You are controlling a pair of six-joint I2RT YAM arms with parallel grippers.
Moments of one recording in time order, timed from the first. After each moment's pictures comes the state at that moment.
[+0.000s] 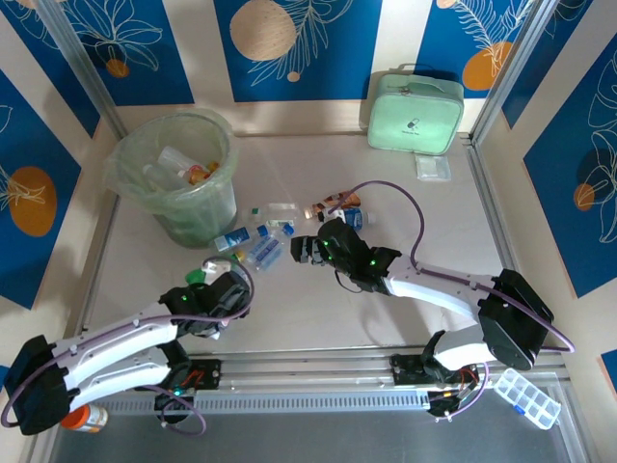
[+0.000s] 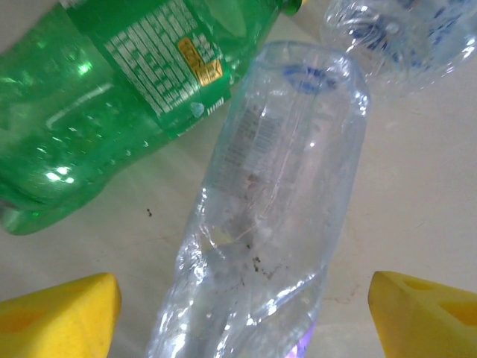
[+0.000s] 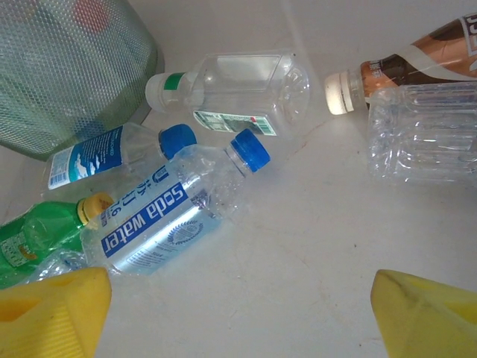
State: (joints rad) left arm -0.88 0.91 0.46 -0.72 -0.41 -0.82; right arm 0.89 1.36 0.81 -0.10 0.24 0.63
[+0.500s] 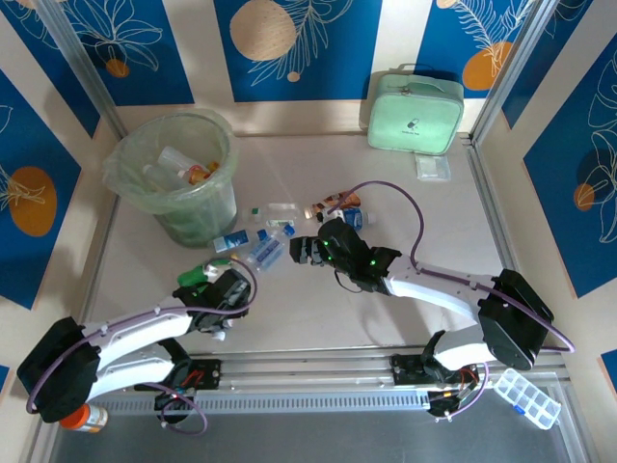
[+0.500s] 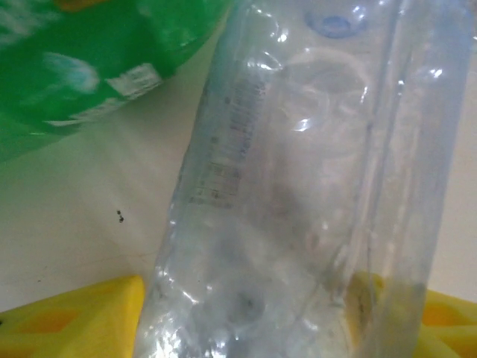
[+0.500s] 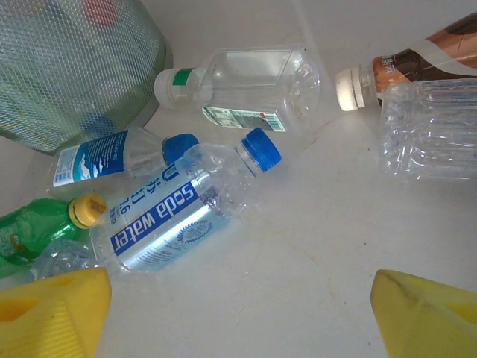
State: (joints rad) left arm -0.78 1.07 0.38 -0.53 -0.32 -0.83; right arm 0.89 1.36 0.81 -0.10 0.21 0.63
